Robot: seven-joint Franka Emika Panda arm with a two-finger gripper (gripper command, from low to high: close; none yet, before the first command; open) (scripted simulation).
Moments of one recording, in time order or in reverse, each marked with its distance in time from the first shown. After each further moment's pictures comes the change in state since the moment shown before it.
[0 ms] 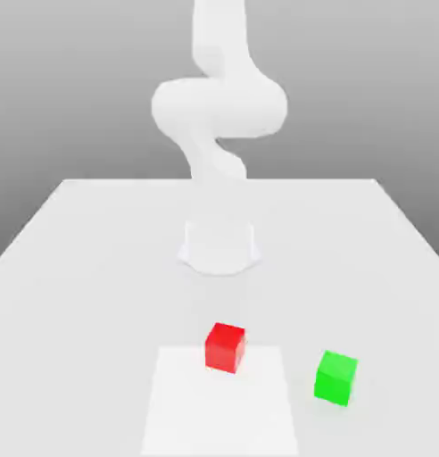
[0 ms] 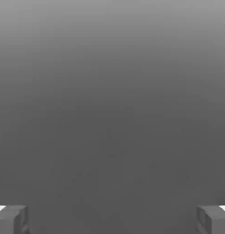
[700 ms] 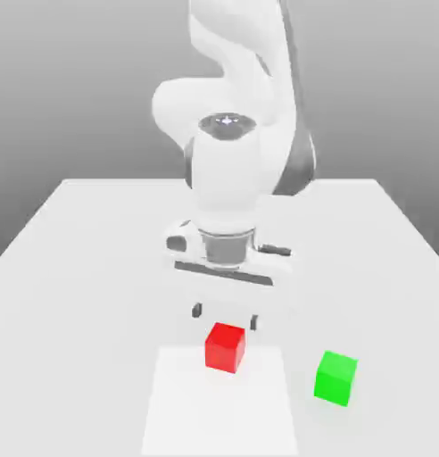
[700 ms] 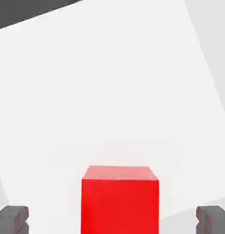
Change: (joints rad) arm -0.047 0.794 0.067 -0.550 -0.038 0.624 0.351
